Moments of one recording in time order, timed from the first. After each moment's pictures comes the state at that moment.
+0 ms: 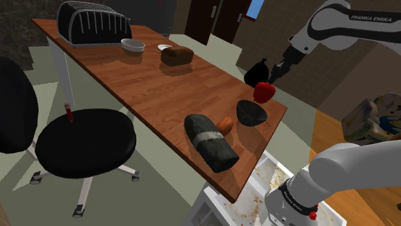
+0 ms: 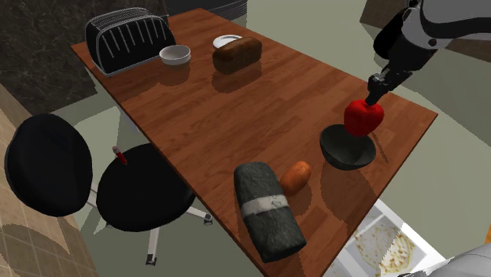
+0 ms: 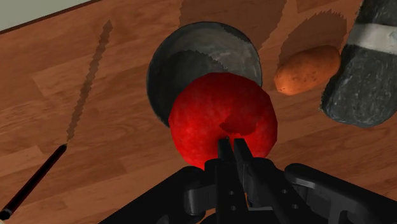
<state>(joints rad) -0.22 -0.55 -0.20 -2.32 0.02 1.88 -0.33</state>
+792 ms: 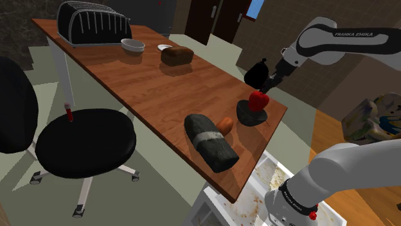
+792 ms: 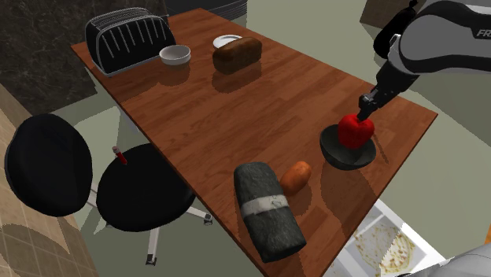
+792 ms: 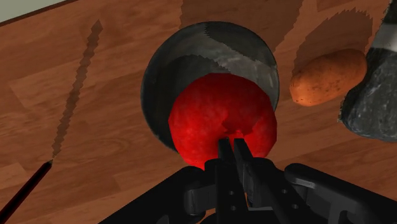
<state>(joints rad) -0.22 -0.54 -0.21 -2.45 0.02 2.02 -0.34</state>
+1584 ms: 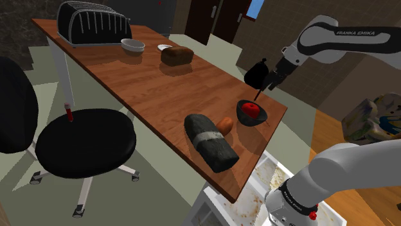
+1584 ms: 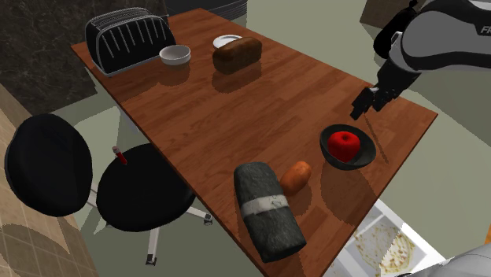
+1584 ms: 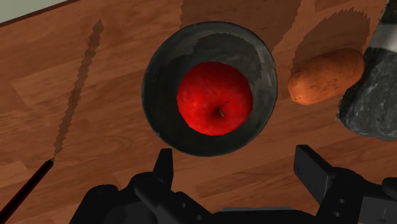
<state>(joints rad) -0.22 -0.54 -0.21 -2.44 0.02 2.01 -0.34</state>
